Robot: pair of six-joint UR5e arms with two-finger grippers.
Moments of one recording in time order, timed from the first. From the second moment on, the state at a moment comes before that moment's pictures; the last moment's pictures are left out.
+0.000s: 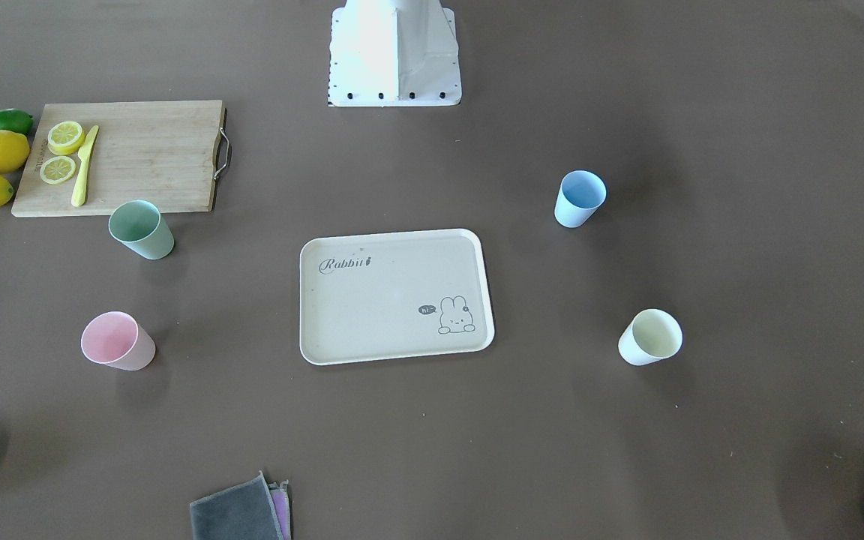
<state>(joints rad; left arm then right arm) -1.56 -1.55 -1.69 -1.84 -2.23 -0.06 1.62 -1.70 1.78 -1.59 2.28 -0.05</state>
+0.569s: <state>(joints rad) -1.56 -1.55 -1.69 -1.84 -2.24 -0.06 1.62 -1.70 1.78 -1.59 2.28 -0.05</state>
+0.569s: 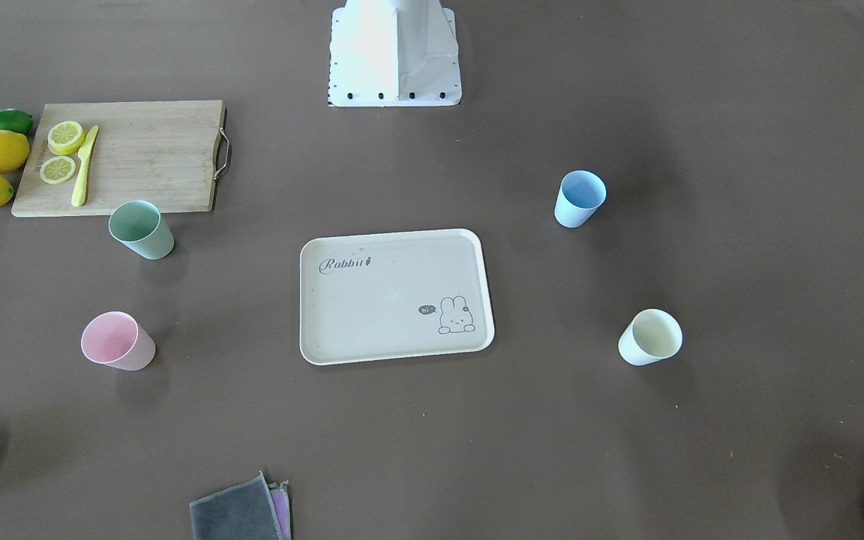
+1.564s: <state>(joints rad) -1.55 -1.55 -1.69 -1.85 -2.24 -0.06 1.61 -1.66 1.77 -1.60 2.28 -0.05</state>
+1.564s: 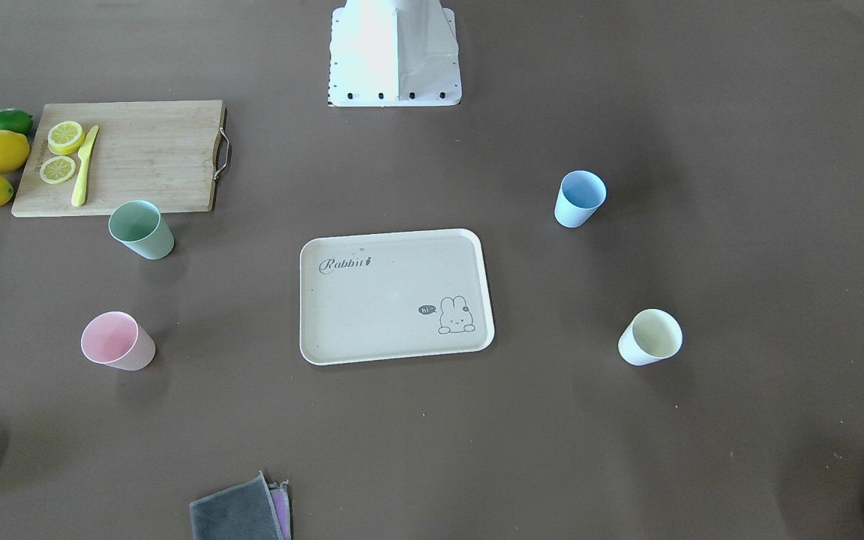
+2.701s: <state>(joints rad) -1.46 -1.59 -1.71 -1.94 -2.31 -0.21 1.54 -1.64 1.84 -1.52 2.40 0.11</state>
